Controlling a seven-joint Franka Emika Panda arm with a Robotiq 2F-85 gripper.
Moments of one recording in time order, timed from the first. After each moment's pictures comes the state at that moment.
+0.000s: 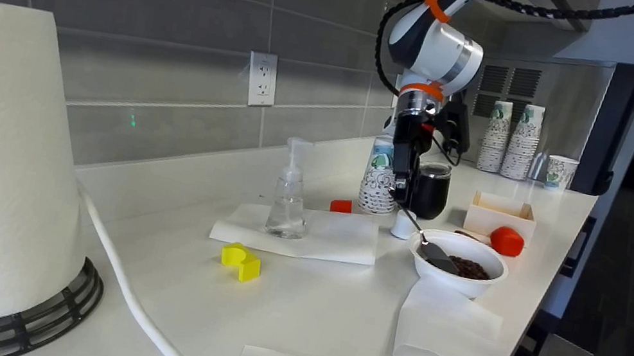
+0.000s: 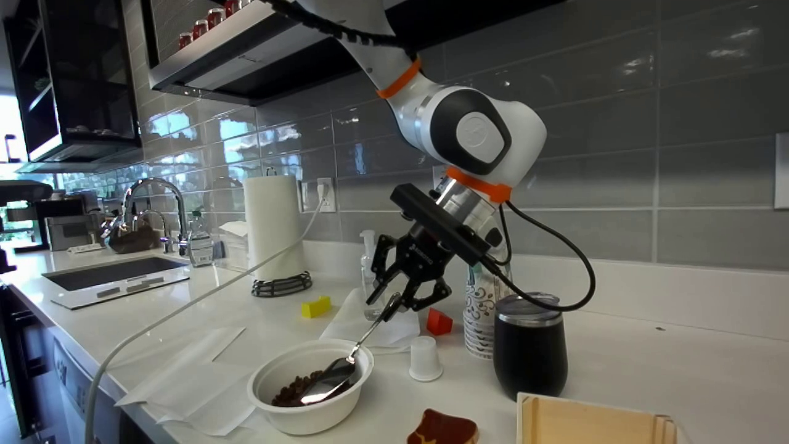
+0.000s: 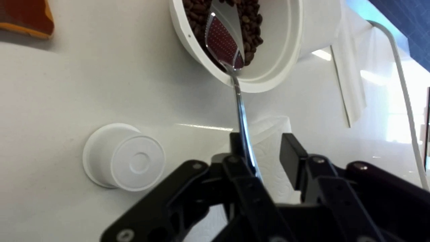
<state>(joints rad) -0.10 0.24 -0.02 -2.09 0.45 1.74 -0.74</state>
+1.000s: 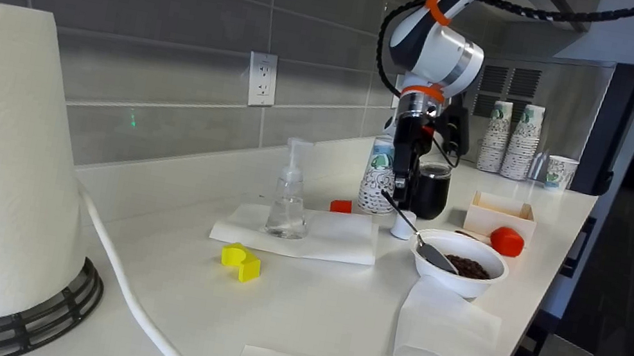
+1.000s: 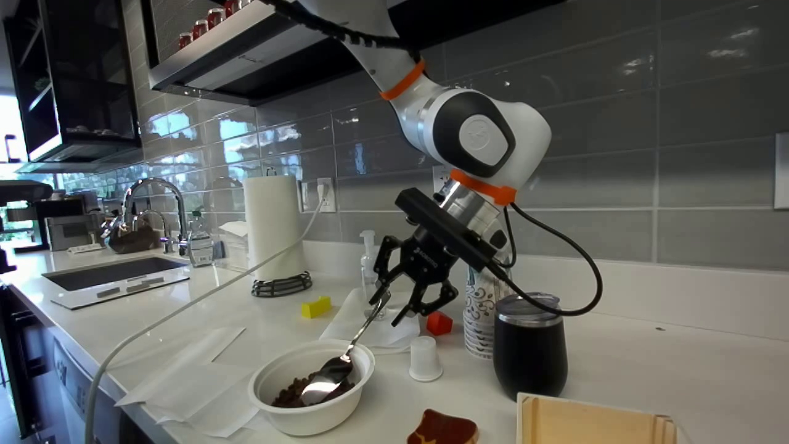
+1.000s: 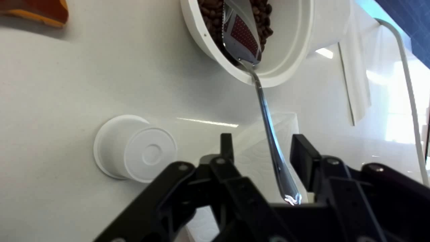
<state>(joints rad) -0.10 0.25 -0.02 -2.09 0.45 1.76 -0.78</state>
